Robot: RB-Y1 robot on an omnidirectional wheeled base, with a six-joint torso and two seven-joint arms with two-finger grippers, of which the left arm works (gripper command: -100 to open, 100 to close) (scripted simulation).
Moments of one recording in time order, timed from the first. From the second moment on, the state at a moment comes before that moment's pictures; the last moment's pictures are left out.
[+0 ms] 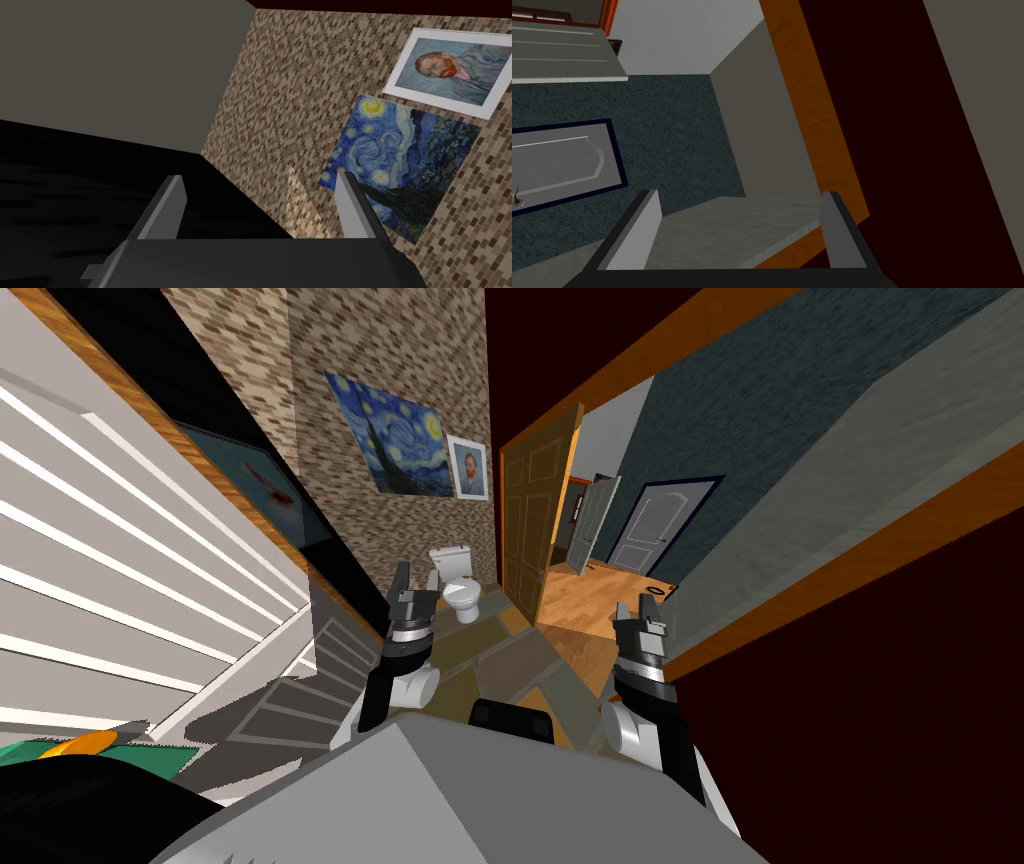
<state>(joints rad) 0.48 0.05 -0.03 -2.30 0.07 -0.61 -0.02</state>
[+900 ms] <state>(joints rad) 0.40 0.07 -0.05 -2.11 0.07 -0.63 0.01</state>
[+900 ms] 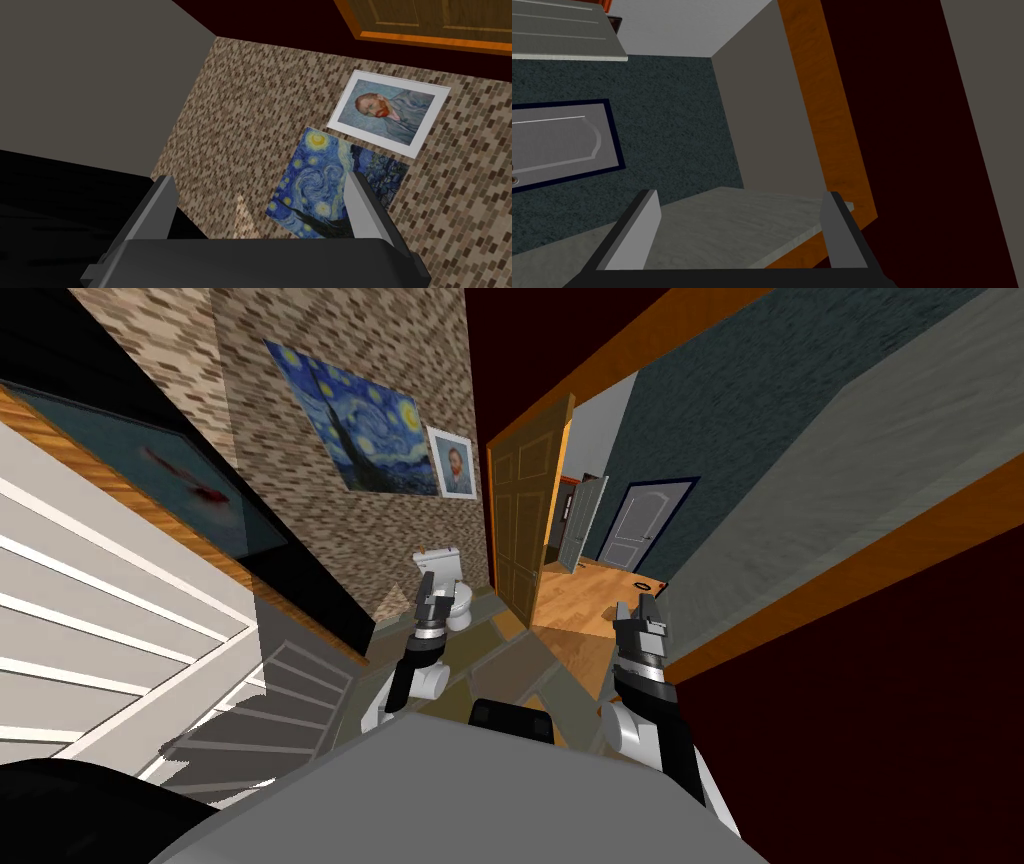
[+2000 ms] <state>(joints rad) 0.29 0.10 -0.09 -1.83 0.07 -0.68 0.04</state>
